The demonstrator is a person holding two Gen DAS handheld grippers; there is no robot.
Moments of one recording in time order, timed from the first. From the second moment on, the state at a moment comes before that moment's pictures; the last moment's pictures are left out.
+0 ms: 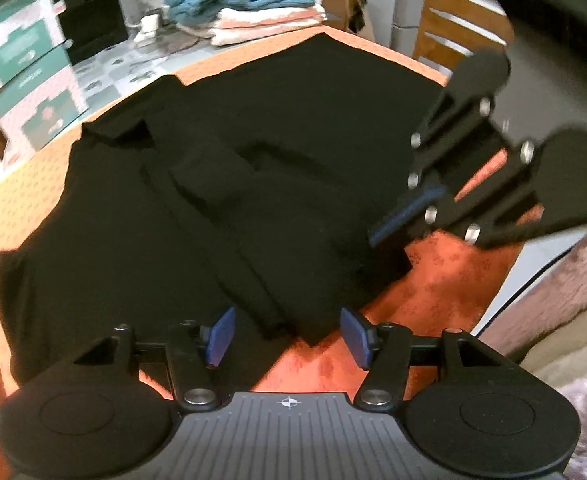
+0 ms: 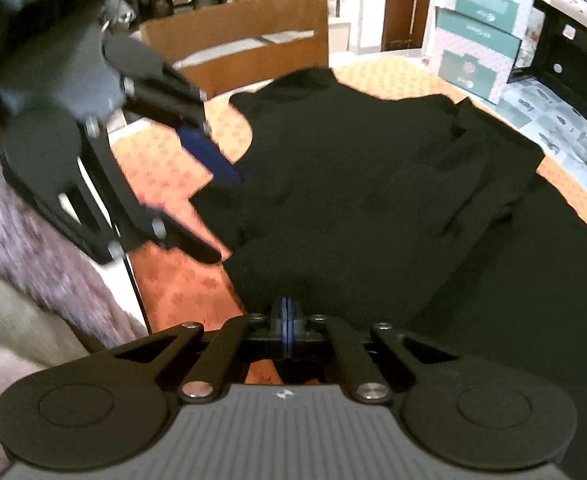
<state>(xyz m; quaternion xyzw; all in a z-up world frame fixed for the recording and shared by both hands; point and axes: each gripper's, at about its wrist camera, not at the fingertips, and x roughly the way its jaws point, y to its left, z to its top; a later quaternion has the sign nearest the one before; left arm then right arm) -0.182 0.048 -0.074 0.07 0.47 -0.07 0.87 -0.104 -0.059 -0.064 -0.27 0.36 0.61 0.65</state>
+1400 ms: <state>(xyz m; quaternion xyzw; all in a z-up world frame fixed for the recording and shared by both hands) -0.190 0.039 -0.094 0.21 0.47 -0.14 0.84 -0.119 -0.026 -0.071 -0.39 0.29 0.62 0.62</state>
